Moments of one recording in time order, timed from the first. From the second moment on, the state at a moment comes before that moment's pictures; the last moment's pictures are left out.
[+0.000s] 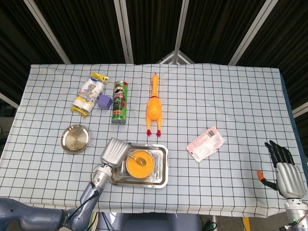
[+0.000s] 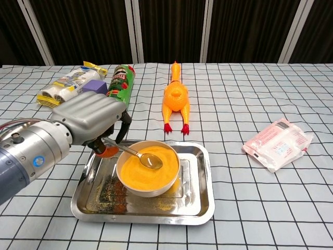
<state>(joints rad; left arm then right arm) -0.71 -1.79 -0.07 -1.61 1.06 1.27 0.95 0.06 -1.10 0.05 -1.67 -1.46 1.42 0.12</state>
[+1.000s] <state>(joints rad) -0.70 -1.80 -0.10 -1.58 1.07 1.25 0.95 0.06 -1.10 0.05 -1.67 -1.46 1.42 0.12</state>
